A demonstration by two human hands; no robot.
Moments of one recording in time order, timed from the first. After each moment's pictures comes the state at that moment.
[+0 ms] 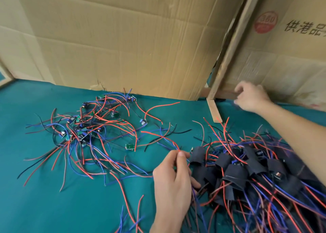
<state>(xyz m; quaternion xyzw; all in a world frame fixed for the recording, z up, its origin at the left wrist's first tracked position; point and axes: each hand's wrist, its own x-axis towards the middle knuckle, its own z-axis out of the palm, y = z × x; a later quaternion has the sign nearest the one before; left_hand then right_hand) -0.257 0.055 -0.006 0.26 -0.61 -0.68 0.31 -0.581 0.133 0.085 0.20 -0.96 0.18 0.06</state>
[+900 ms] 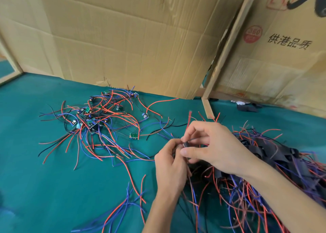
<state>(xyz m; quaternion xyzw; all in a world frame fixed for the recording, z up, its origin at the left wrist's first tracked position) -0.248 0.057 -0.005 0.21 -0.64 -0.65 0.36 -0.324 0.147 0.097 0.41 -0.75 0.46 -0.23</state>
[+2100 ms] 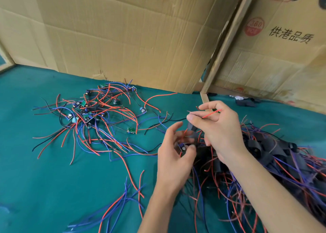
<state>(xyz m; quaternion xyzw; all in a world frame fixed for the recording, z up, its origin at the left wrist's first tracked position) -0.246 0.061 0.006 0.14 -0.62 -0.69 0.34 -0.339 0.128 0.078 0.22 -0.74 0.64 -0.04</state>
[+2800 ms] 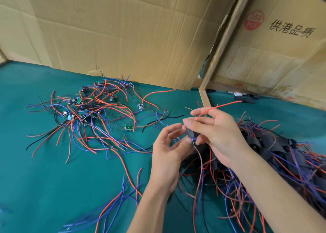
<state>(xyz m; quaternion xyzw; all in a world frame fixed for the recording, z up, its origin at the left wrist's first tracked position) -0.245 0.056 0.009 0.14 -0.39 -0.87 0.26 -0.337 0.138 0.075 0.19 -0.68 0.67 -0.22</state>
